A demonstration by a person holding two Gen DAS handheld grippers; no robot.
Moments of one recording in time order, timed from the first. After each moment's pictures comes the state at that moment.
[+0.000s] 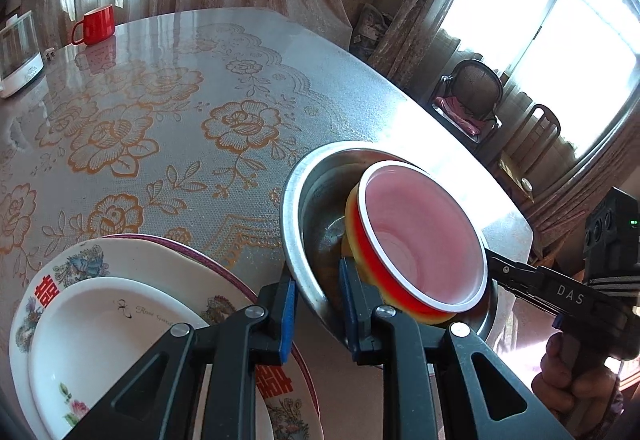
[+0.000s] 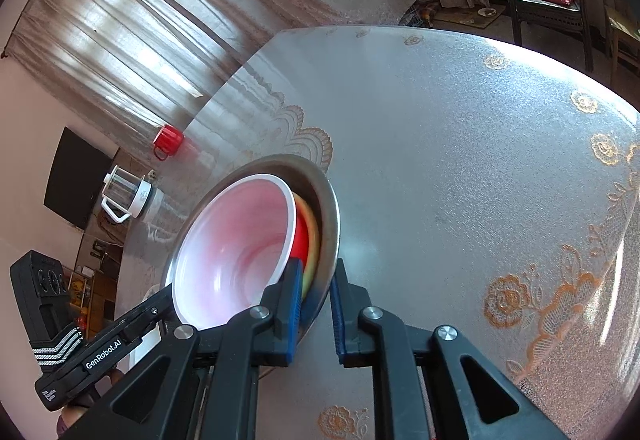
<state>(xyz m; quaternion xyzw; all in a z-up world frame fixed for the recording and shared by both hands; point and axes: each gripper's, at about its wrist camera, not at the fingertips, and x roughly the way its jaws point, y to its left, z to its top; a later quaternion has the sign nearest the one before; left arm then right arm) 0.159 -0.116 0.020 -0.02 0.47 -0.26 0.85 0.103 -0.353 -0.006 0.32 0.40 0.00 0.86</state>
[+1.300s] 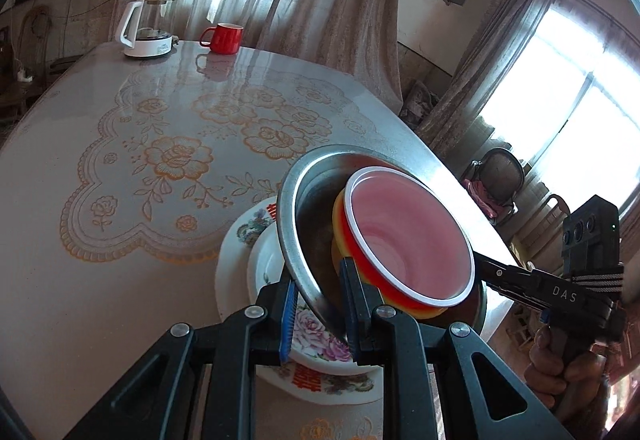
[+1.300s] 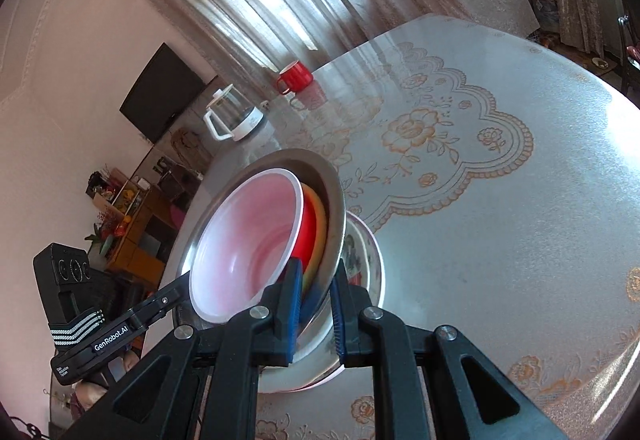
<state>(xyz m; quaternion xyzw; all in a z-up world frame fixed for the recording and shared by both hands) 0.072 0.076 0.045 -0.14 0.39 -0.17 0.89 0.099 -0.203 0.037 0.22 0.40 0.20 0.87</state>
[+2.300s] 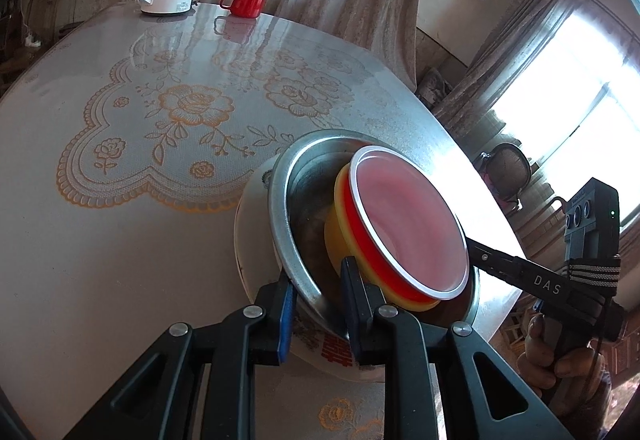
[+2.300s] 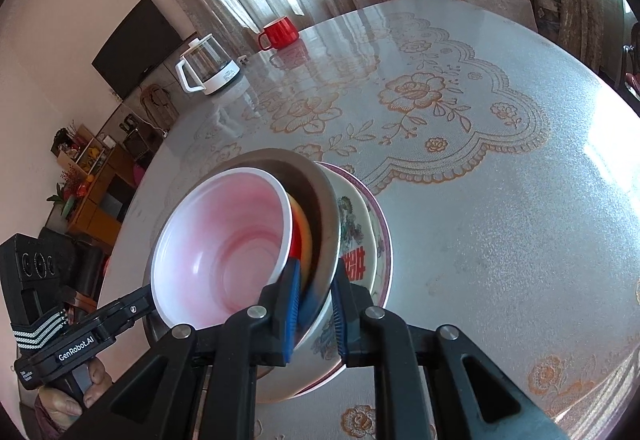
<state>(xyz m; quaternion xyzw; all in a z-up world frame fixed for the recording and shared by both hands) 0.073 0.083 0.010 -0.17 0.44 -0.17 0.87 0.114 -0.171 0.009 0.14 0.45 0.16 0.87</state>
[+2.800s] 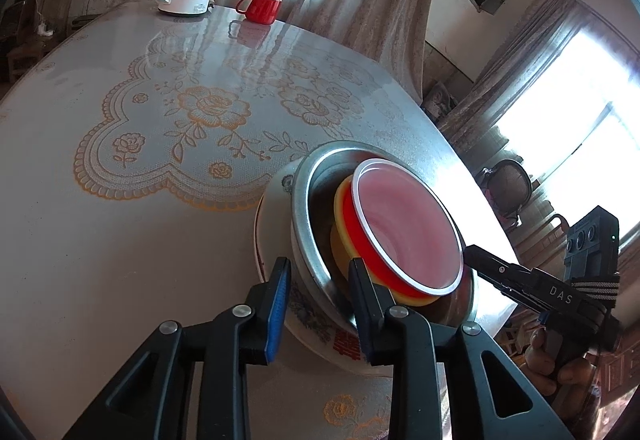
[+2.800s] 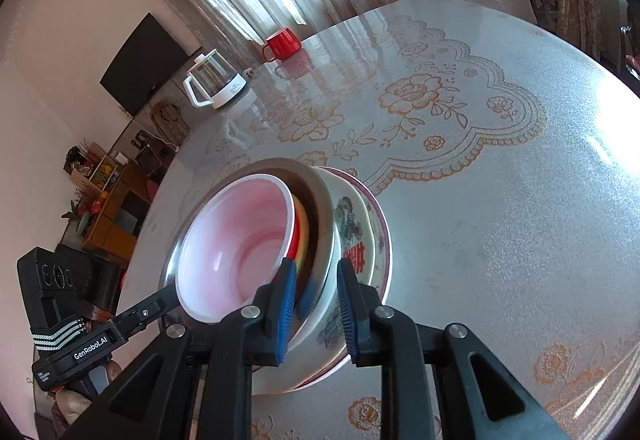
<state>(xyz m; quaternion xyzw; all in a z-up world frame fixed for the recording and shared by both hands) 0.062 0.101 0.013 -0.19 0.42 -0.15 0.87 0.101 -0.187 0.013 0.19 0.43 0.17 0.86</state>
